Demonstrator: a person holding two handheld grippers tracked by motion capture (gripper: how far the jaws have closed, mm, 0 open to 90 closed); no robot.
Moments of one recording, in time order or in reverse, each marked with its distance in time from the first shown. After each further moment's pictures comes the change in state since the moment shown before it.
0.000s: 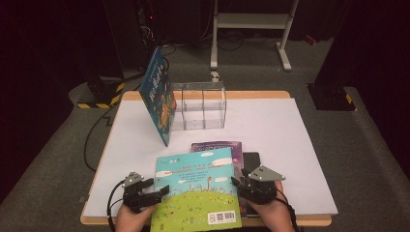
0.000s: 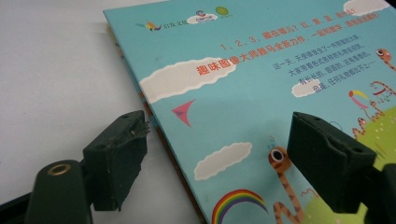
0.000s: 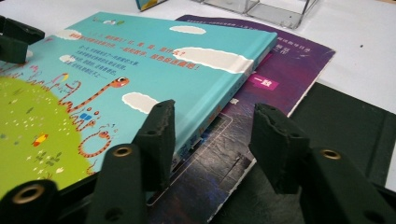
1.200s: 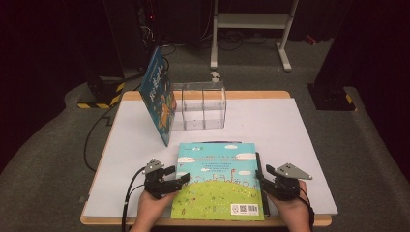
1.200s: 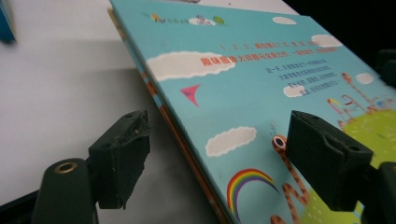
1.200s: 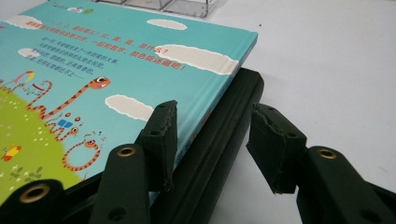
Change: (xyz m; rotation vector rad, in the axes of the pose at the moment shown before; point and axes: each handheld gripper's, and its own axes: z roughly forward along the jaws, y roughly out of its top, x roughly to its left) left arm -0.032 0.036 0.047 -0.049 -0.142 -0.011; right arm -0.052 -0.021 -0.027 -0.022 -0.162 0.125
